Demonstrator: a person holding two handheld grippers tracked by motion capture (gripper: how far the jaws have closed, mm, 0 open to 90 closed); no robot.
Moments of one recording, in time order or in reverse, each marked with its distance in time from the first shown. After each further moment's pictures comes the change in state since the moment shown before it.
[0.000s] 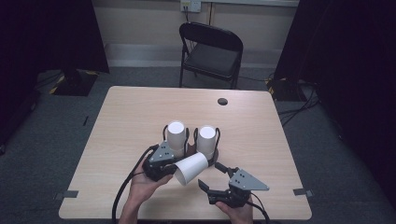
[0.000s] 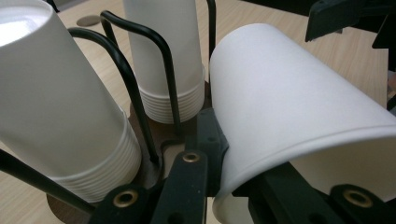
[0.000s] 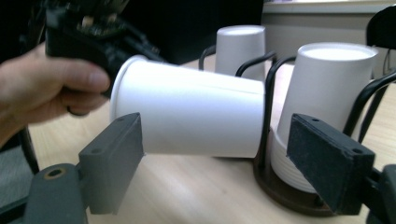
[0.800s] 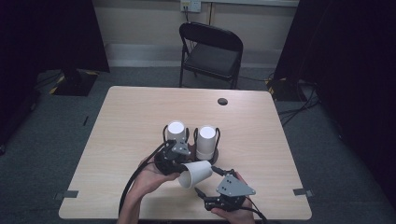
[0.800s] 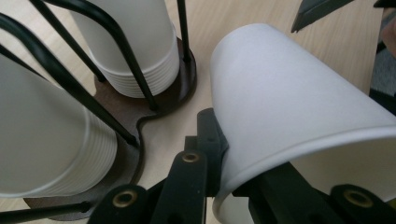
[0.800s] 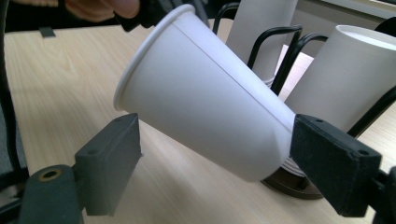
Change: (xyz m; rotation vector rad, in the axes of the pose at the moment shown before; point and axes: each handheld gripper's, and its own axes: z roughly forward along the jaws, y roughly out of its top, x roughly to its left) left arm -0.001 0.036 0.023 0.319 -0.105 0.080; right arm 0.013 -0.005 0.008 0.157 -0.028 -0.244
